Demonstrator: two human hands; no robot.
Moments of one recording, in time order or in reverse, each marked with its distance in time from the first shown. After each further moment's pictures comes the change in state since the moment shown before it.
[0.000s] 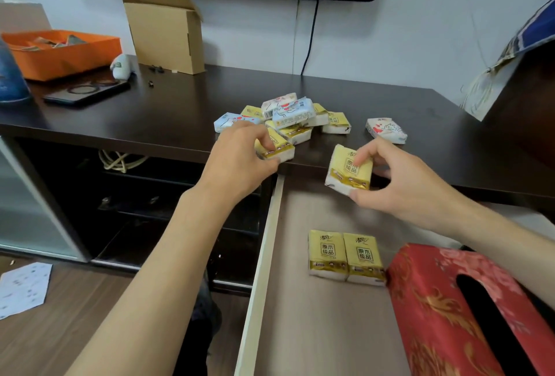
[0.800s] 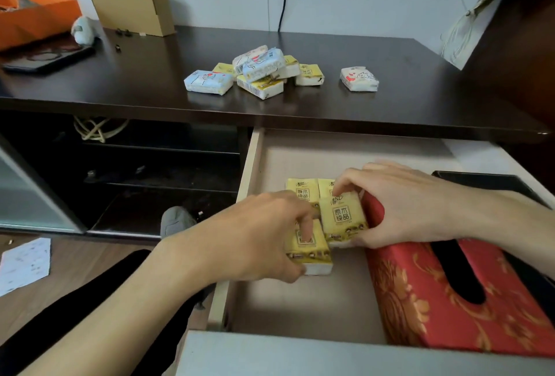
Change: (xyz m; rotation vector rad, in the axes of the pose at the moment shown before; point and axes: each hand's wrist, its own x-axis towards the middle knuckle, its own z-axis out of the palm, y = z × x) left_hand -0.132 0.065 -0.003 0.077 -0.783 0.295; right_hand -0.086 0.015 -0.001 -0.538 -0.411 -0.144
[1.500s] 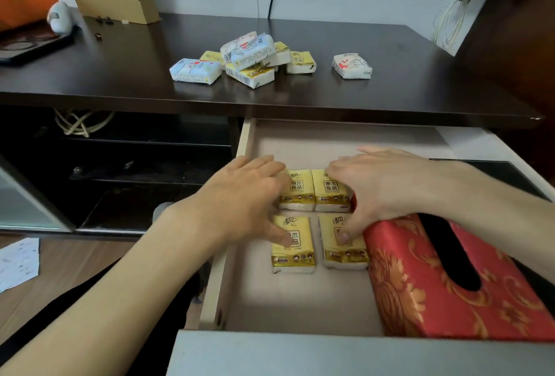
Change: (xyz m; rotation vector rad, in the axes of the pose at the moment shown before) left_hand 0.032 -0.029 -0.001 0.445 0.013 0.028; right_hand 0.033 -0.015 -0.007 -0.300 -0.278 0.128
